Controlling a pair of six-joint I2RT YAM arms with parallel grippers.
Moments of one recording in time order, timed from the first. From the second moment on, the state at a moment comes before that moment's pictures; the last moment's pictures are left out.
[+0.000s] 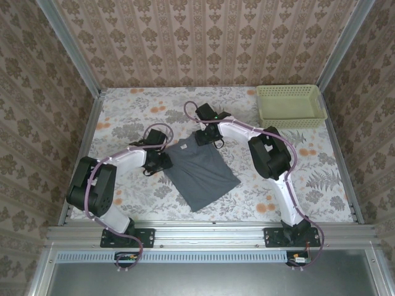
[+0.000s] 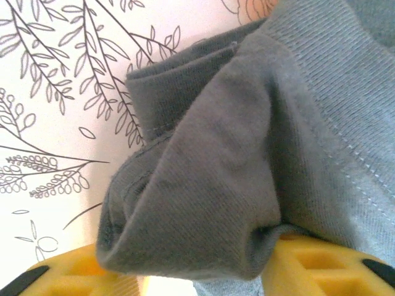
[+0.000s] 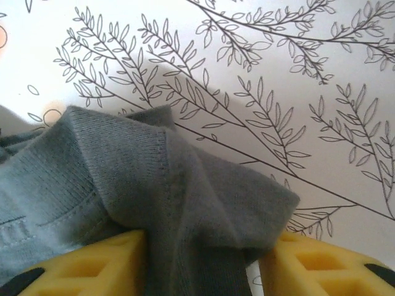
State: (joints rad) left arm -0.43 1.60 0.84 -0.51 0.03 -0.68; right arm 0.57 2.28 1.76 -0.62 -0.01 0.21
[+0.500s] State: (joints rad) left arm -0.41 1.59 0.83 -0.50 0.06 -0.66; right arm 0.62 1.99 1.25 -0.31 -0.08 0.48
